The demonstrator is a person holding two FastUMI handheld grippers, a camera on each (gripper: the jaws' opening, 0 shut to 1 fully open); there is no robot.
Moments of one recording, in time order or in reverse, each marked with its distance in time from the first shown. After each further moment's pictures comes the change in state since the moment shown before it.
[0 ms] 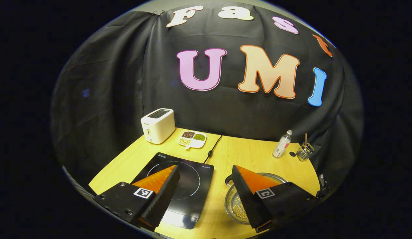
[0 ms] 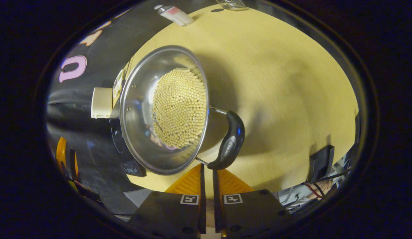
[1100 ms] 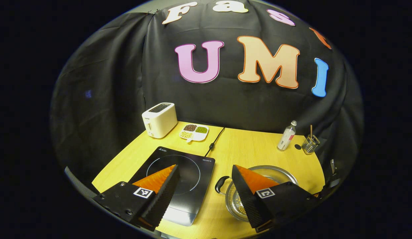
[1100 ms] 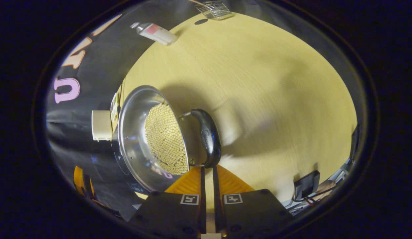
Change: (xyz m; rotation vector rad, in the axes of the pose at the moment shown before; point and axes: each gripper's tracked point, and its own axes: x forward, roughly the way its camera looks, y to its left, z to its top) left arm 0.007 -0.009 -0.019 0.037 0.063 0.041; right arm 0.000 -0.013 0.082 0.080 -0.077 0.010
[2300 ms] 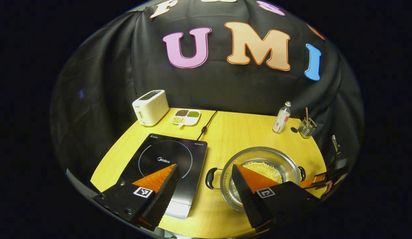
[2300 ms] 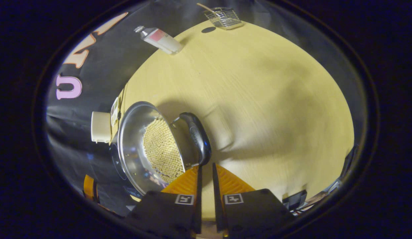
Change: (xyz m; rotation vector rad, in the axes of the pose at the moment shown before) left arm 0.001 -0.023 -0.047 0.057 0.119 -0.054; right arm -0.001 -0.011 0.038 -0.074 -0.072 -0.006
